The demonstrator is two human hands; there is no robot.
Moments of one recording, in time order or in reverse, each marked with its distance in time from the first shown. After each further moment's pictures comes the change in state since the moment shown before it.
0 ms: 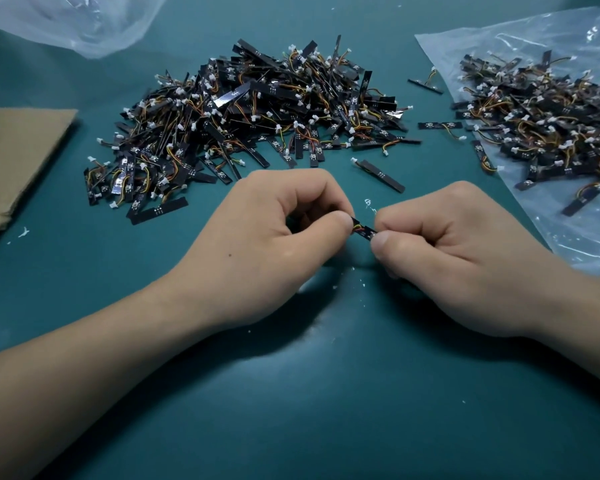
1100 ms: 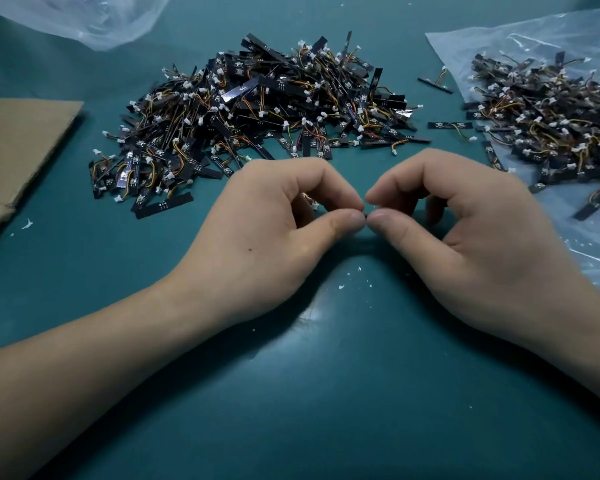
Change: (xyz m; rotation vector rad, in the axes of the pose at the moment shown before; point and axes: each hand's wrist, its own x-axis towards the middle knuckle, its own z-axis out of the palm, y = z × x) left_hand 0.001 -0.009 0.000 0.074 0.122 -0.016; right_hand 0.001 0.004 0.008 -0.038 0.301 -0.081
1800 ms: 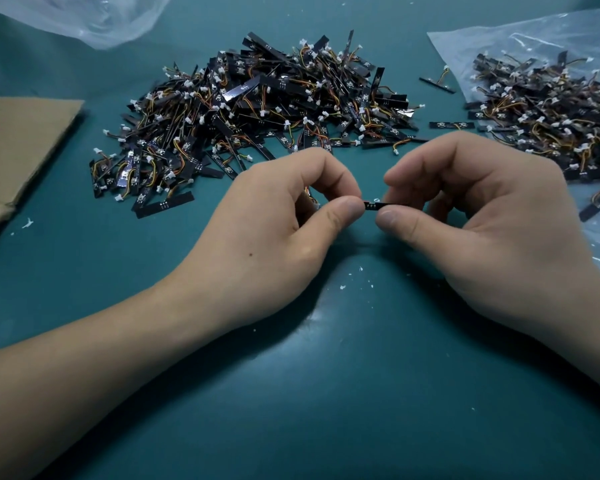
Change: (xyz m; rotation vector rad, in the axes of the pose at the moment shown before) left_hand 0.000 0.004 0.001 0.069 -0.004 0.024; right_hand 0.002 0.004 -0.001 0.240 0.068 0.092
